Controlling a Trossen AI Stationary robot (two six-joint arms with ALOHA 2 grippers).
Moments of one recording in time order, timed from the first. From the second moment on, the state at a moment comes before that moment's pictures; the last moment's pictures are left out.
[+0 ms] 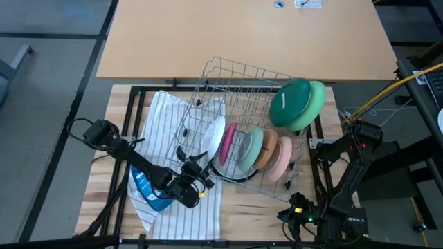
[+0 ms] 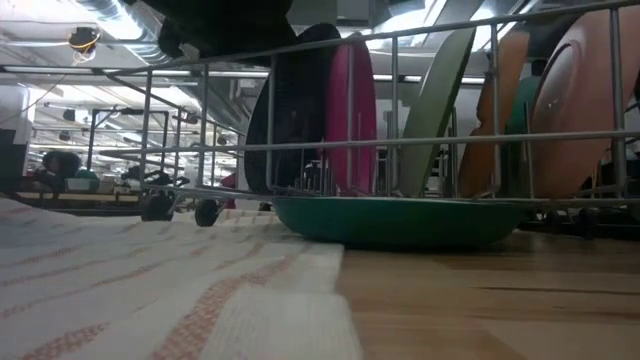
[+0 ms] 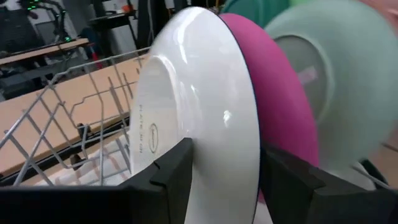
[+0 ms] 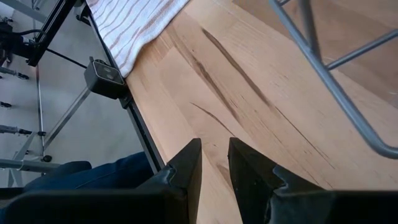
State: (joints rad) left arm -0.56 1.77 1.05 0.01 -1.36 -0.58; right arm 1.22 1.60 0.90 -0.43 0.74 1.88
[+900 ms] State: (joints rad) left arm -0.55 1.73 1.04 -0.01 -1.35 -0.70; right arm 1.22 1.60 0.90 -0.42 0.71 1.88
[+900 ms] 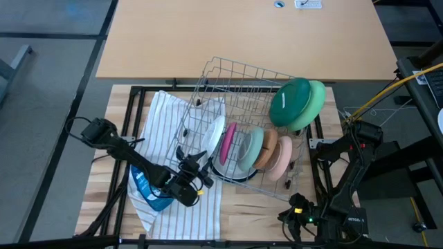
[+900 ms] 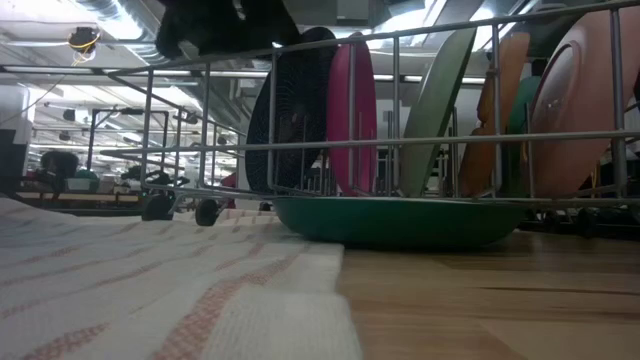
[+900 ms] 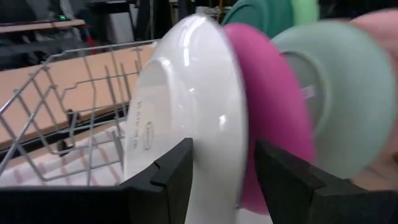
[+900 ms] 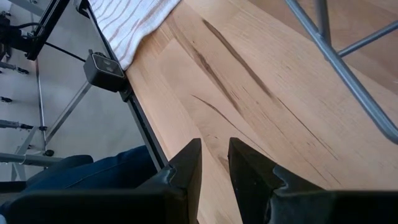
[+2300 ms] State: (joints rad) left arm -0.75 1.57 1.05 -0.09 -0.88 -0.51; right arm 1.22 1.60 0.90 -0.54 0.79 1.96
